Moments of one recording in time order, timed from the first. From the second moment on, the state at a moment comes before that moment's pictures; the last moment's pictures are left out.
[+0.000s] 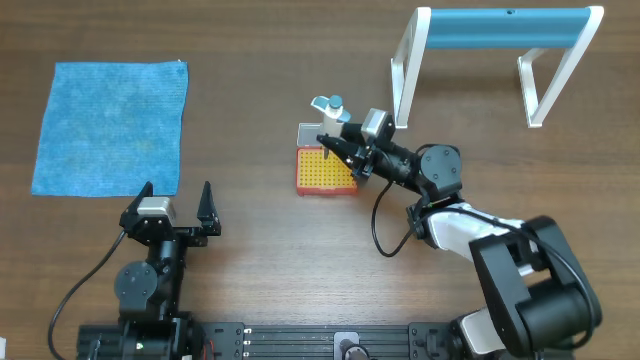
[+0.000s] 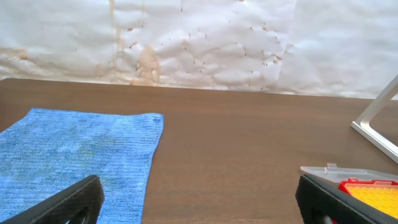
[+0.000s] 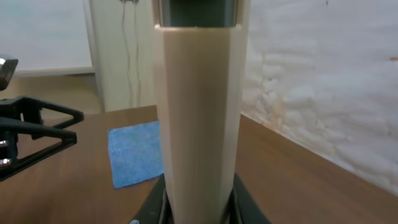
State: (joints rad) left arm 0.02 0.01 0.01 -0.07 0.03 -0.08; right arm 0.33 1.66 0.51 1.31 -0.80 0.11
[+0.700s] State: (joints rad) left arm 0.02 0.01 0.01 -0.07 0.03 -0.08; right arm 0.34 1.78 0.51 1.32 -0.77 0.08
